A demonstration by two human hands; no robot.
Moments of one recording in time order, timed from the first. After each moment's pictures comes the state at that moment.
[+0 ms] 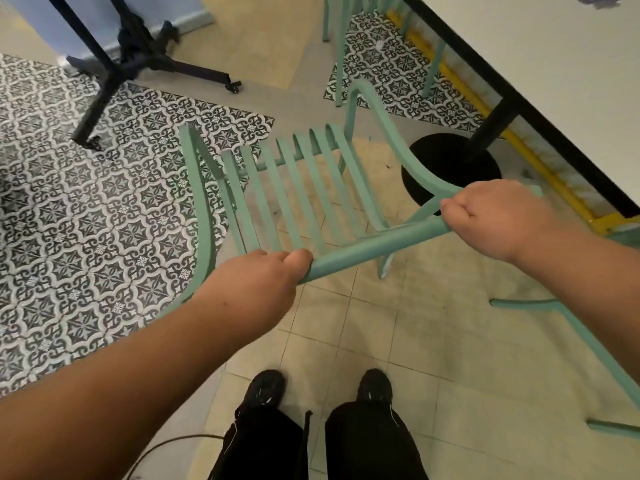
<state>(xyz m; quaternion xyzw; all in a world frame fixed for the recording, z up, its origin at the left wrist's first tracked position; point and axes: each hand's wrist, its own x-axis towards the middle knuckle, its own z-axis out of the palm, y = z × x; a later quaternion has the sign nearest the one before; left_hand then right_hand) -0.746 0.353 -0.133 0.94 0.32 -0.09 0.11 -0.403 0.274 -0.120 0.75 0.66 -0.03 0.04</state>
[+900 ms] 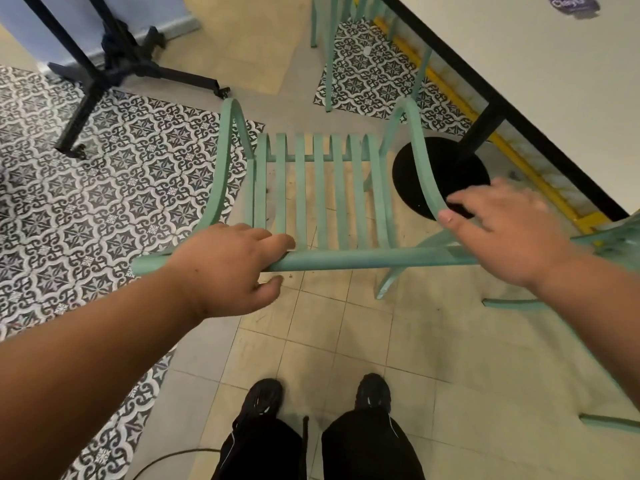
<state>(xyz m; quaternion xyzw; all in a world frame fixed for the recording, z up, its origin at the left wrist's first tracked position) -0.763 0.416 -0.124 0.97 0.23 -0.10 0.08 -0.420 0.253 -0.099 0.84 0.54 -0.10 0.00</state>
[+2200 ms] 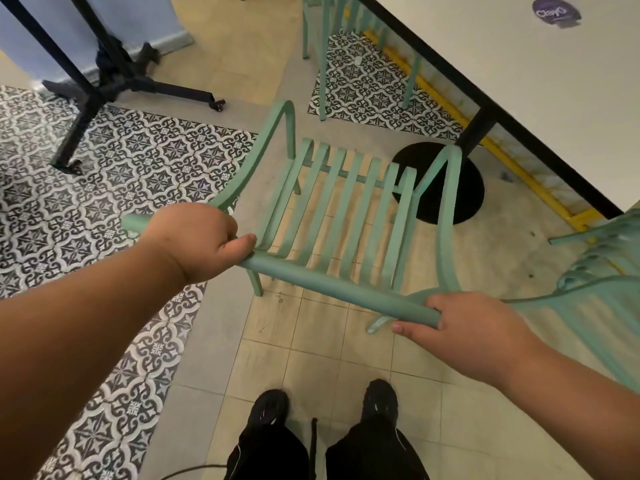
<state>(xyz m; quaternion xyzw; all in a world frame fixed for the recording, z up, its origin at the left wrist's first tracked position) -0.782 0.489 -0.125 0.93 0.33 -0.13 0.01 -0.520 0.199 -0.116 0.83 0.51 -0.24 0.05</state>
